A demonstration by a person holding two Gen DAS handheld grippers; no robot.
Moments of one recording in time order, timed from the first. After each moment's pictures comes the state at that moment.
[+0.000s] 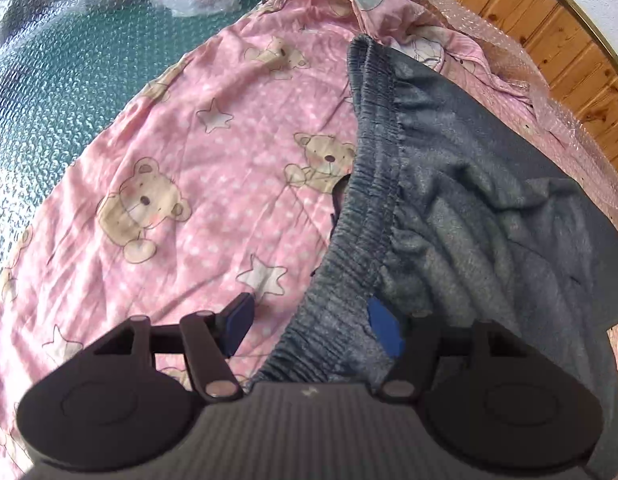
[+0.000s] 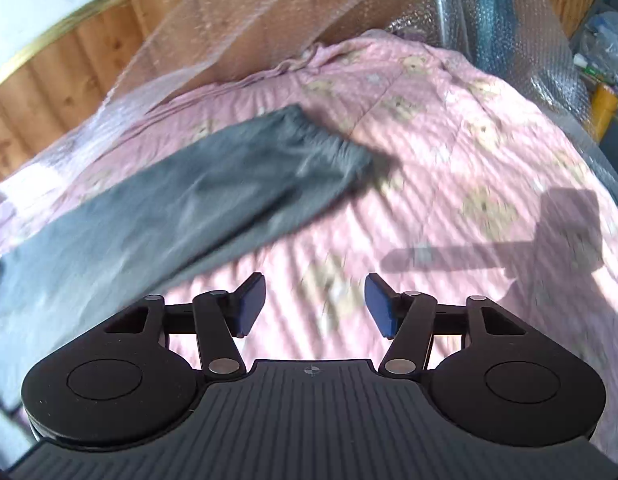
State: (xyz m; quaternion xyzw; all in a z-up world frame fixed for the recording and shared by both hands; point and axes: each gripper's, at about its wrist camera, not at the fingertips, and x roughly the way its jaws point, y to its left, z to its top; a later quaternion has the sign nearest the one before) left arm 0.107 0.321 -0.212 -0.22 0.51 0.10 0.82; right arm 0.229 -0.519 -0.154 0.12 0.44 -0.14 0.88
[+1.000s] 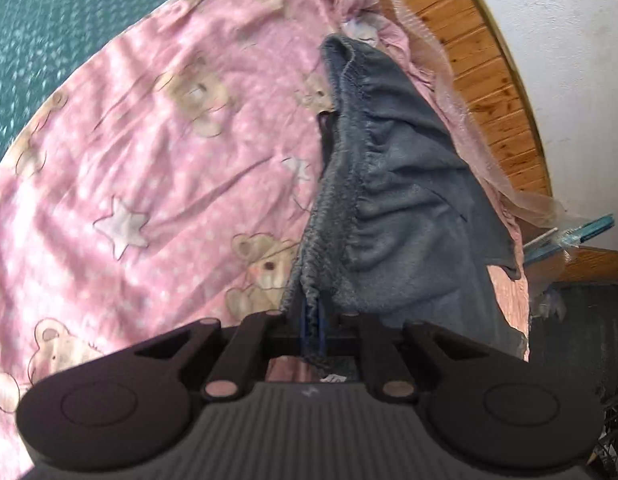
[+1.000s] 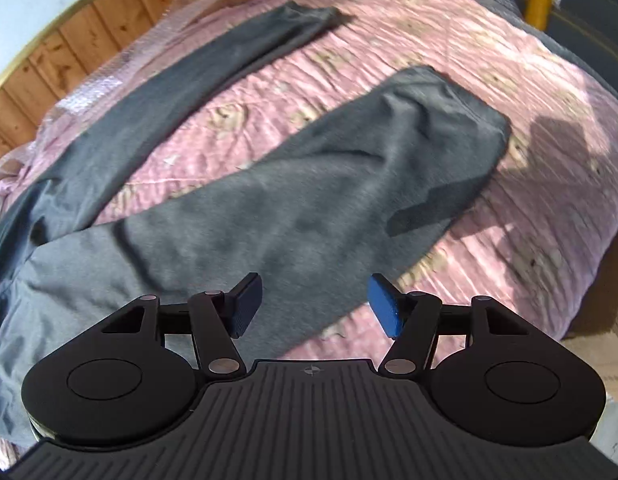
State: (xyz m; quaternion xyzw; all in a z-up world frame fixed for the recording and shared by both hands) left arm 0.012 0.397 -0.244 -0.37 0.49 -0.09 0.78; right arm -0.019 -0.404 -0.139 0.21 0.48 -0.19 0.83
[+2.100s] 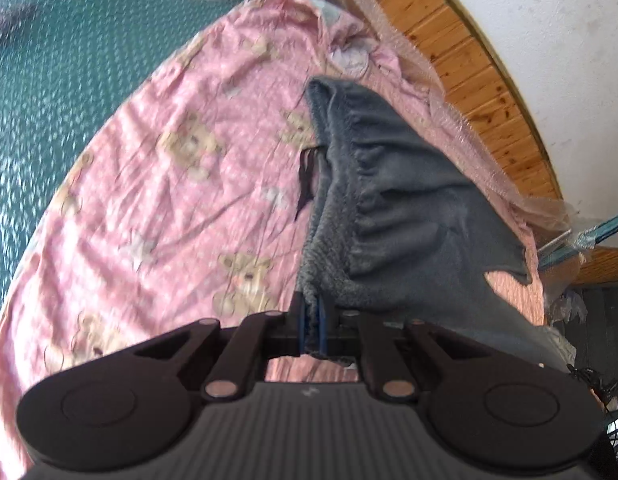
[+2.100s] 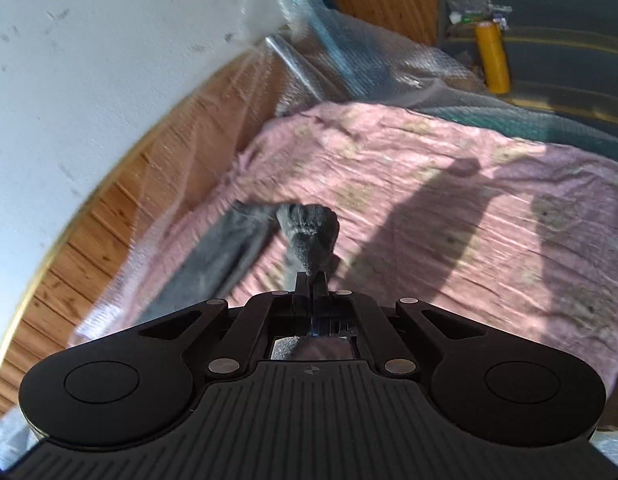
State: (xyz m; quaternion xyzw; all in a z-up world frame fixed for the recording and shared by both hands) left arm -0.007 0.389 -0.177 -0.32 0.51 -0.07 0.80; right arm 0.001 -0.592 -0.089 0.32 0.30 -0.24 0.87
